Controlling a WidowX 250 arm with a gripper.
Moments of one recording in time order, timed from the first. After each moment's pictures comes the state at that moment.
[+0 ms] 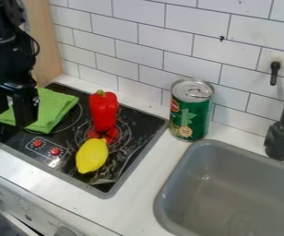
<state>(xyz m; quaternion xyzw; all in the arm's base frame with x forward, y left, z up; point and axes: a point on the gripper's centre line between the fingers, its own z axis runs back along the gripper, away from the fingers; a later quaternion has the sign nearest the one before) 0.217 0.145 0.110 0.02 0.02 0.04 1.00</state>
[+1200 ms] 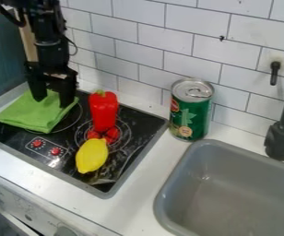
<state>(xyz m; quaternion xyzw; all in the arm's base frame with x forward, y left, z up) 0.328 0.200 0.055 0.02 0.03 0.12 0.99</state>
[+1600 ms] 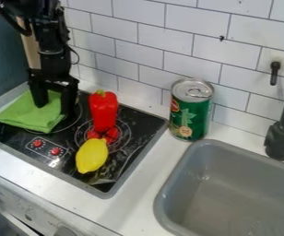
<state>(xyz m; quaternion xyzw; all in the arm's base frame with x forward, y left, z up) 0.330 0.208 0.039 0.03 0.05 0.12 0.99</state>
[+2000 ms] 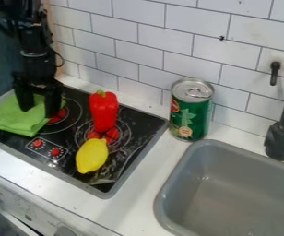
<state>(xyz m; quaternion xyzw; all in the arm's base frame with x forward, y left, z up) 0.301 0.229 0.035 0.02 0.07 0.12 0.99</state>
